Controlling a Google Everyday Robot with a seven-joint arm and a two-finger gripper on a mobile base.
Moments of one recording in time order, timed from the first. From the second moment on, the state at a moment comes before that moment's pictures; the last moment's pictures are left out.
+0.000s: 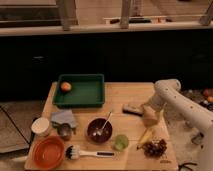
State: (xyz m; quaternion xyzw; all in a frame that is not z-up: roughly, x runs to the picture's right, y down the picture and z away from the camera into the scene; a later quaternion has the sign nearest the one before) arm 0.302 0.157 0.902 -0.29 -0.15 -0.28 0.90
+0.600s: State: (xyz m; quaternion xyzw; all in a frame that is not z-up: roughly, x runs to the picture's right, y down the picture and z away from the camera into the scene) arm 0.266 0.133 0.880 -0.30 -0.15 -0.23 0.91
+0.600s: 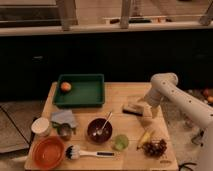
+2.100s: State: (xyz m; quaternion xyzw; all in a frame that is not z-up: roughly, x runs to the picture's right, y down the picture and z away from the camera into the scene) arm 0.197 0.141 0.925 -0.34 -0.15 -0.11 0.92
